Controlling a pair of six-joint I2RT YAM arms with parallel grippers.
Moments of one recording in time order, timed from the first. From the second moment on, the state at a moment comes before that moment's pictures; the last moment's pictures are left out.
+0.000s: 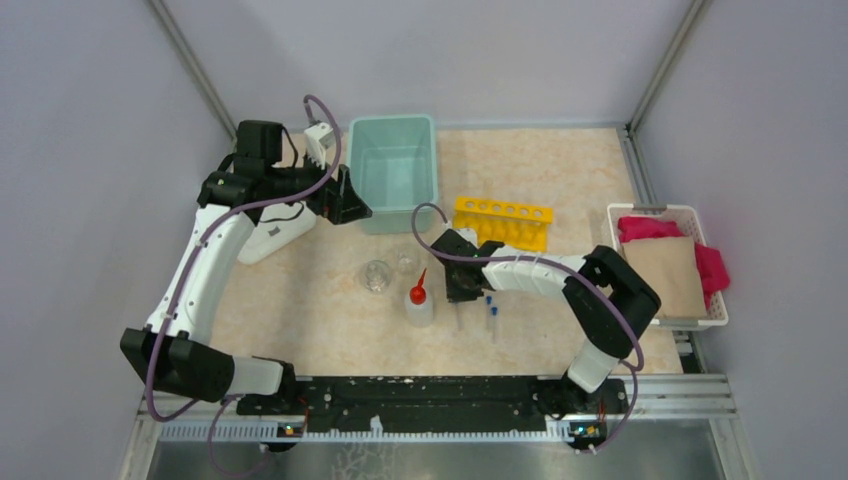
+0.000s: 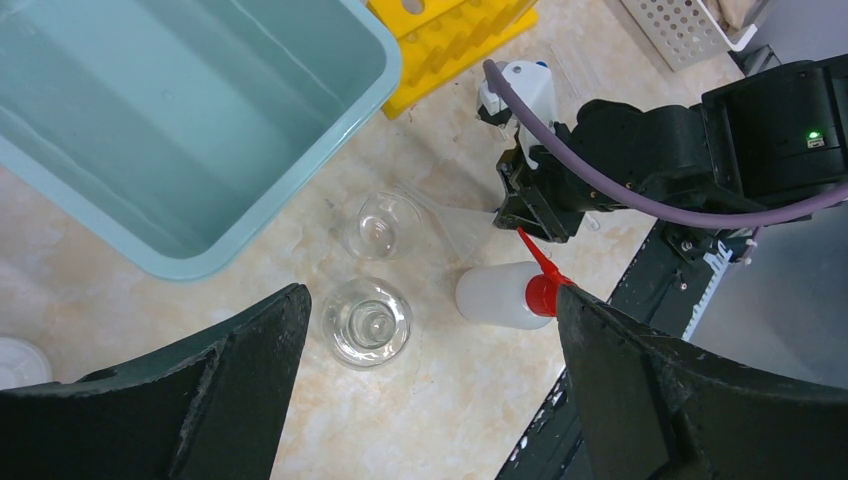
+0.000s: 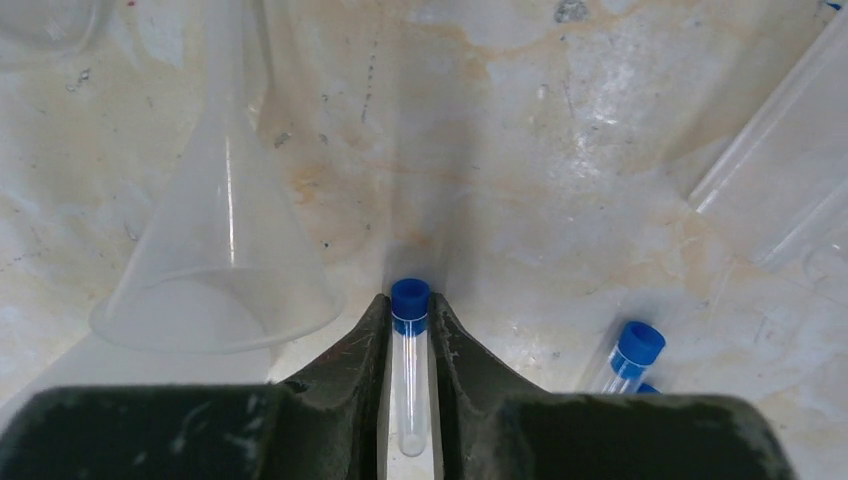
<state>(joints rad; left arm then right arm) -0.20 1.35 1.46 -0.82 0.72 0.12 0.86 1.65 0.95 -0.48 0.16 0.71</state>
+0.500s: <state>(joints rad) -0.20 1.34 1.46 -0.81 0.80 0.11 0.83 1.42 1.24 -0.68 0.29 0.69</state>
